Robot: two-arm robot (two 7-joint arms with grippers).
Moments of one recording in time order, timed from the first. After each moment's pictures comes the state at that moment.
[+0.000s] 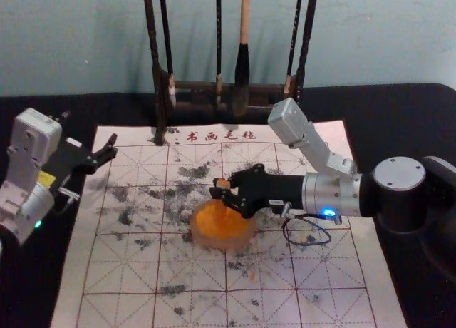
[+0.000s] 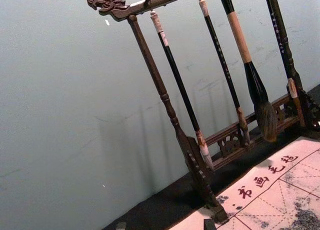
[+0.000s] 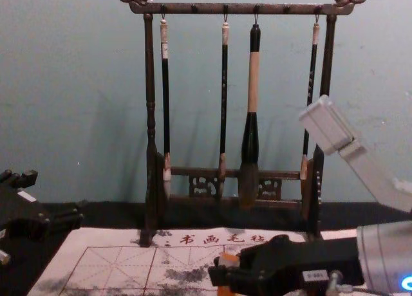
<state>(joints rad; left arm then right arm) -0.20 0.60 0.45 -1.41 -0.25 -0.12 0.03 0.53 0.40 -0.71 -1.18 0.40 0.11 0.73</state>
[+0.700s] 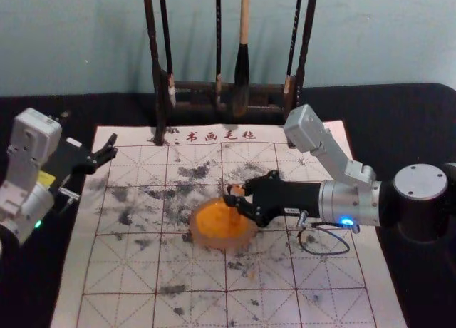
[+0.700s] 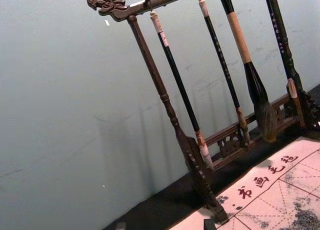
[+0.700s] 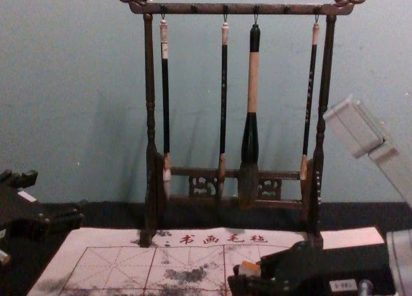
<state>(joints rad) -0.20 0.60 0.45 -1.41 -0.25 -0.12 0.03 0.47 0.48 -0.69 -1.30 0.41 0.15 0.72</state>
